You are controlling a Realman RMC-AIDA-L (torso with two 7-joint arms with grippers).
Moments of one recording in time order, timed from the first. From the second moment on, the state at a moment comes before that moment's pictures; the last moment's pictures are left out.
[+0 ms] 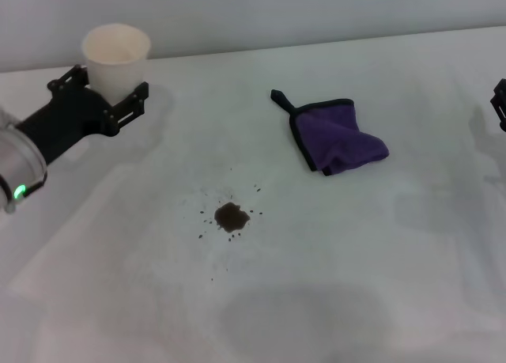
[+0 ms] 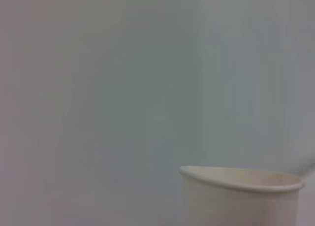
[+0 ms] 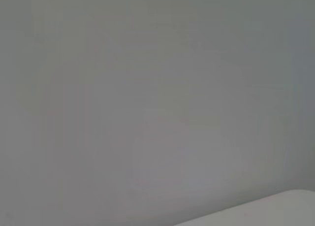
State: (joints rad) left arm -0.73 -2.08 2.84 -0.12 -0.79 1.10 -0.61; right arm 0.41 2.02 -0.08 0.17 2.03 1.10 -2.83
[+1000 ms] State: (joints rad) left arm -0.49 -2.09 2.84 0.23 -1.18 0.93 -0.31; right arm 0.41 2.02 -0.08 0.18 2.02 1.10 -2.82
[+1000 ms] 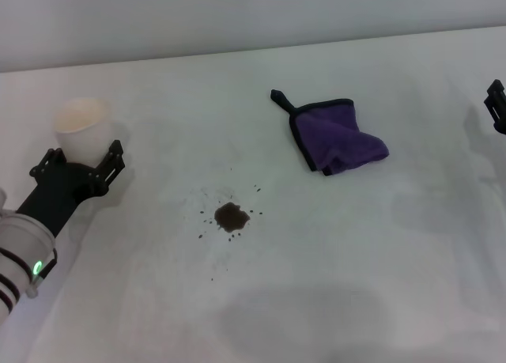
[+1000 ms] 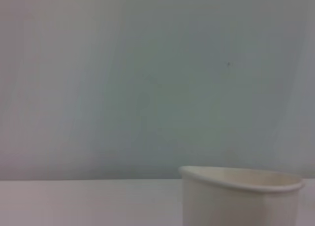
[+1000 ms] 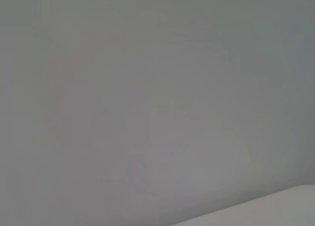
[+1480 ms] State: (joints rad) left arm -0.47 -2.09 2.84 0.24 -1.17 0.90 -0.27; right arm 0.41 2.02 -0.08 0.18 2.02 1.10 -2.82
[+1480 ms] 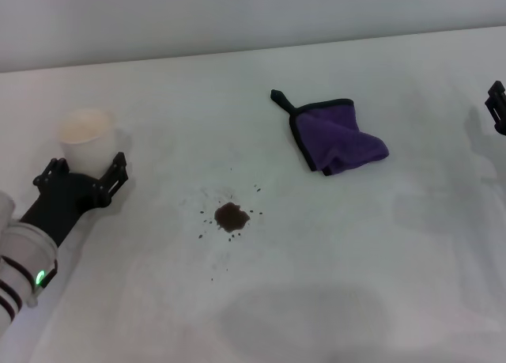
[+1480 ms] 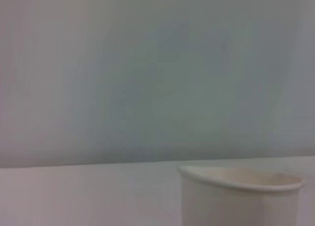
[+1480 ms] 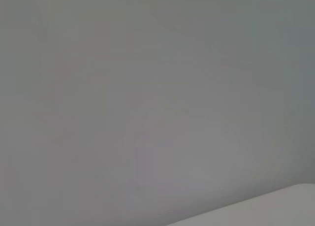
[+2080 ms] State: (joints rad) left arm -0.45 -2.09 2.84 0.25 -1.16 0.90 -0.26; right arm 0.41 2.02 -0.08 0.17 2.02 1.10 -2.81
